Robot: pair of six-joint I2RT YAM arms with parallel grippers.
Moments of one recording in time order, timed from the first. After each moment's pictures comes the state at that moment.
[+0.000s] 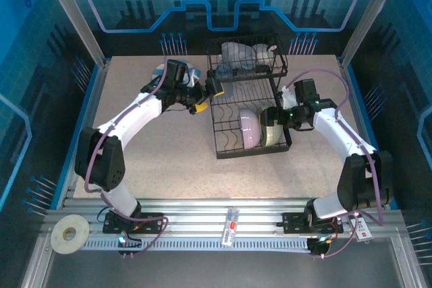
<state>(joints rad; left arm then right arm) -0.34 1.69 1.37 -0.41 0.61 -0.88 0.13 1.46 1.08 -0.70 -0.43 0.16</state>
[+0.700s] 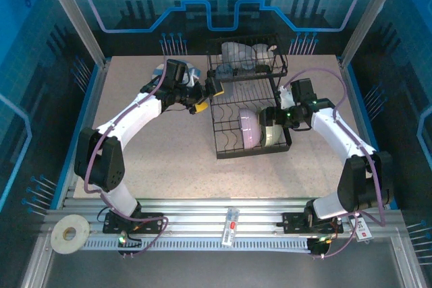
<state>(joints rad) -0.34 1.69 1.37 -0.41 0.61 -0.88 0.17 1.46 1.09 -0.70 -0.36 0.19</state>
